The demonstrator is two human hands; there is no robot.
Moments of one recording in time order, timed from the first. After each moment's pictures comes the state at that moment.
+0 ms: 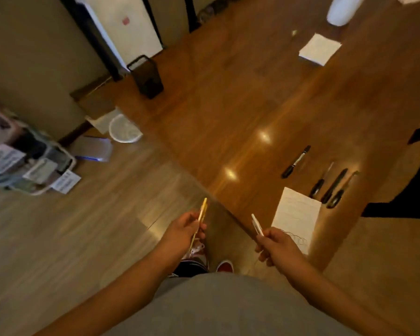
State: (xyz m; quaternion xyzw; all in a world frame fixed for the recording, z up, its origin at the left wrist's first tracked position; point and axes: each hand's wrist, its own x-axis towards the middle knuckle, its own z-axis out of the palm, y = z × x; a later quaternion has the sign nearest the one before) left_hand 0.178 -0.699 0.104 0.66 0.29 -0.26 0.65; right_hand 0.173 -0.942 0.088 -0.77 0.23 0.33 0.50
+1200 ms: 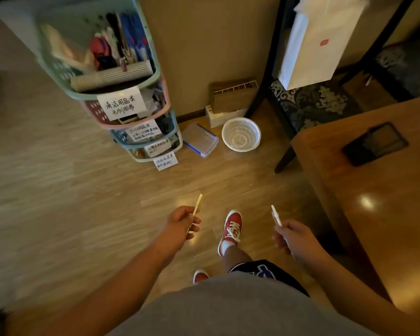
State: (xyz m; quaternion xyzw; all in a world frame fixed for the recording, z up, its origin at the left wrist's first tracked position) left_hand 0.202 -0.212 0.078 0.60 0.45 -0.08 0.66; right_hand 0.347 -0.462 0.081 -0.81 0.11 0.42 0.40
